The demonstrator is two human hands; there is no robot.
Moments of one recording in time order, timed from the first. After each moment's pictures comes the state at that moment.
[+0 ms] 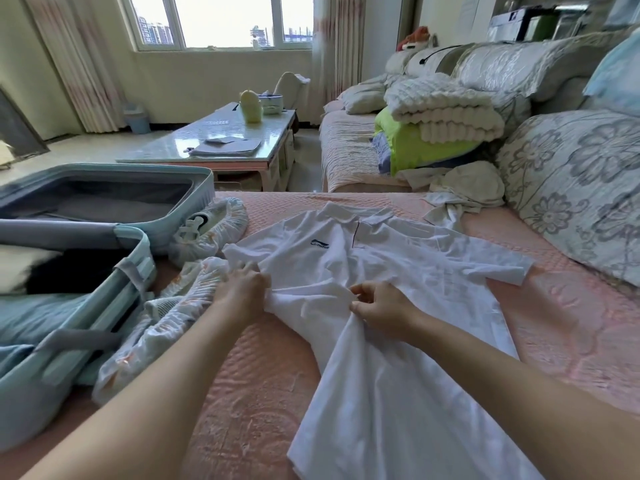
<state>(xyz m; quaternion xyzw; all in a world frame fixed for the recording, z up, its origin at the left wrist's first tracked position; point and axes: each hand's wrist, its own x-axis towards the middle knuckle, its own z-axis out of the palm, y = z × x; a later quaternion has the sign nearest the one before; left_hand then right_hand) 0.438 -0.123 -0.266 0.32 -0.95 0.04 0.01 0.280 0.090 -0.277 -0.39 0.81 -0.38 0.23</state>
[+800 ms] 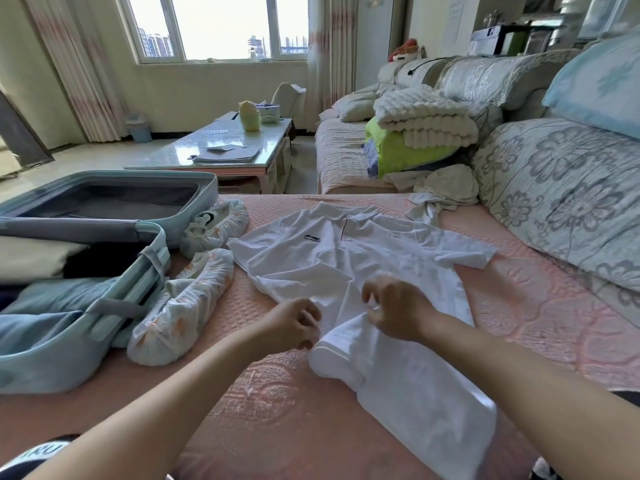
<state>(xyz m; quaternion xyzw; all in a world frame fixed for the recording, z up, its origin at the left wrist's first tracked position) 0.481 0.008 -0.266 0.22 -0.83 -0.50 0.03 0.313 0.177 -0.251 -0.50 0.85 -0.16 0.02</state>
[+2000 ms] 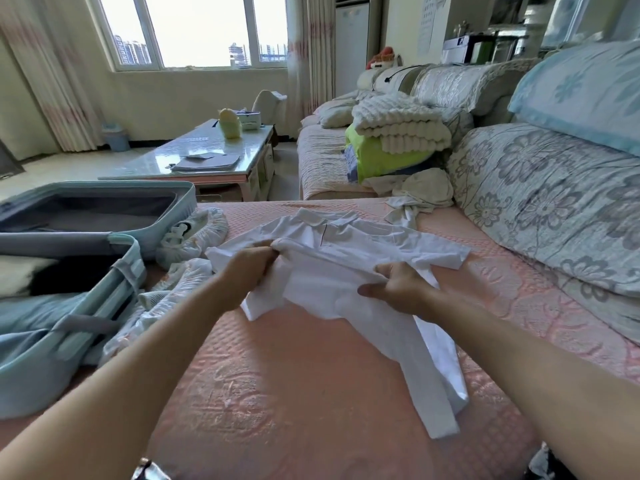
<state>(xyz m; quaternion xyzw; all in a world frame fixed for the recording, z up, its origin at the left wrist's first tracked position) 0.456 -0.007 -0.180 0.24 -0.74 -0.59 0.22 0.274 0.201 -0.222 -0.36 0.80 -0.43 0.22</state>
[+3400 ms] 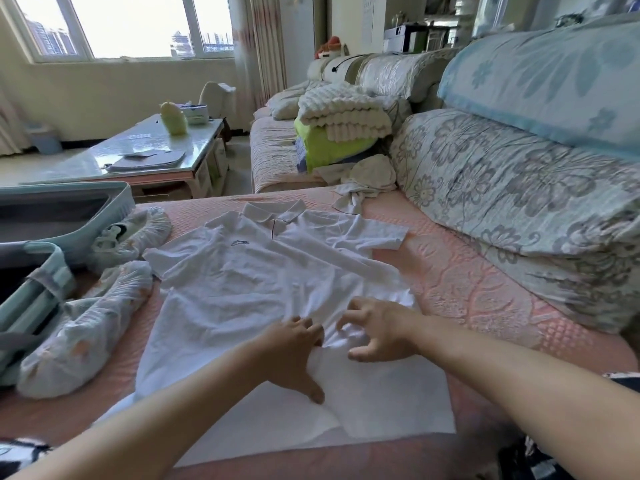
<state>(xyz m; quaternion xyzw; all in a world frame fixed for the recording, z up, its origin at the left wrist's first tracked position) 0.425 0.118 -0.277 -0.02 -0.99 0.01 -0.11 0.289 0.301 -0.265 -0.55 0.83 -0.03 0.11</state>
